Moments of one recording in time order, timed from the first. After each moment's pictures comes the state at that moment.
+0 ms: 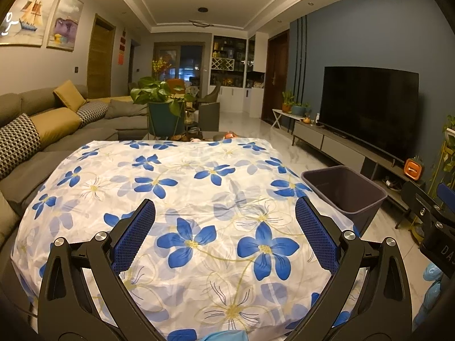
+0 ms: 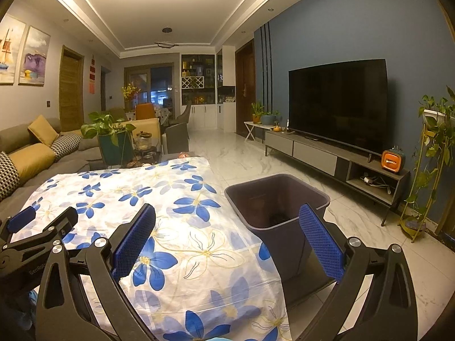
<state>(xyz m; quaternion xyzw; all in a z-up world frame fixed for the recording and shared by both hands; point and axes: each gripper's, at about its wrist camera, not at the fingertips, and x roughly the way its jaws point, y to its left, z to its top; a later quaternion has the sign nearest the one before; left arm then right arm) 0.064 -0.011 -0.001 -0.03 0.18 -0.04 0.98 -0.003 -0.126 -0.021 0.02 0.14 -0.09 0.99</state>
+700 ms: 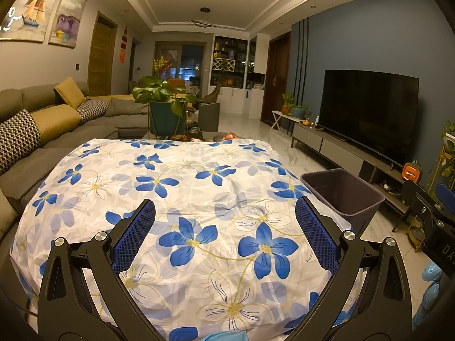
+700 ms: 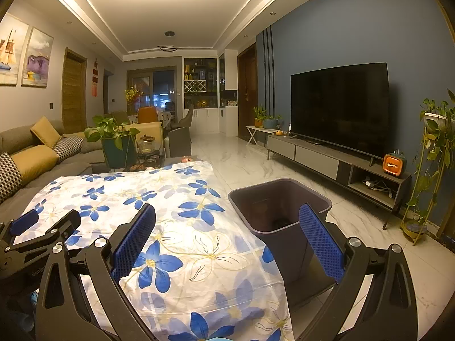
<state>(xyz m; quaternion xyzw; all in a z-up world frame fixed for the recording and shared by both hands) 0.059 -0.008 0.000 -0.03 0.18 -0.04 0.98 -0.007 -0.121 -0.019 0.02 0.13 -0.09 0.99</state>
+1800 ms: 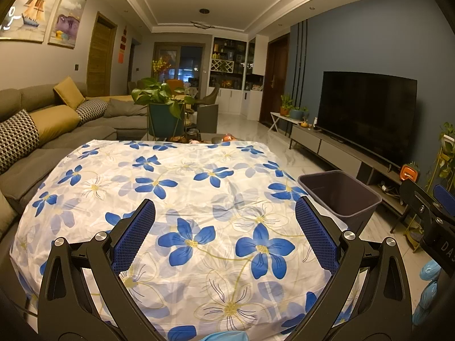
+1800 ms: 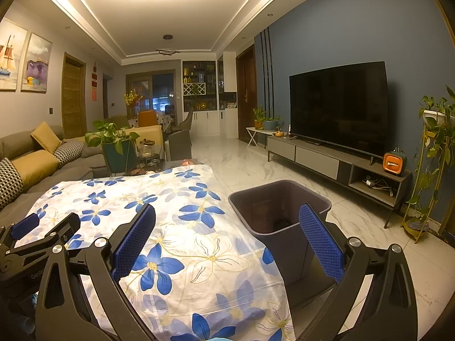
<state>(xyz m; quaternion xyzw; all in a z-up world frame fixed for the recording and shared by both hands) 0.056 -0.009 0.001 -0.03 0.18 -0.04 0.98 -0.007 -0.120 -0.017 0.02 0.13 -0.09 0.99</state>
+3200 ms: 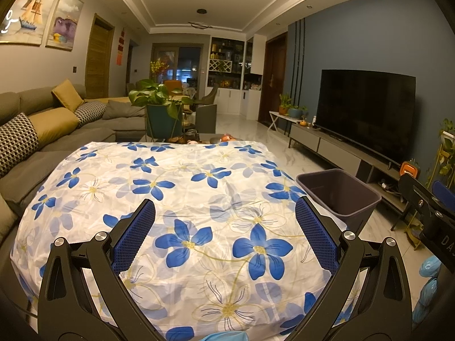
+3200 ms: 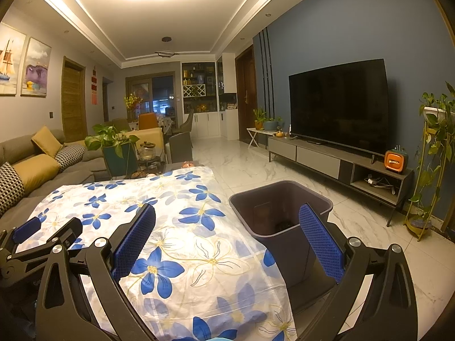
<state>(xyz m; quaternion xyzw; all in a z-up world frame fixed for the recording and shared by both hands) 0.056 -0.015 0.003 -0.03 0.18 -0.04 0.98 -0.003 -0.121 -0.014 0.03 0.13 -0.08 0.99</state>
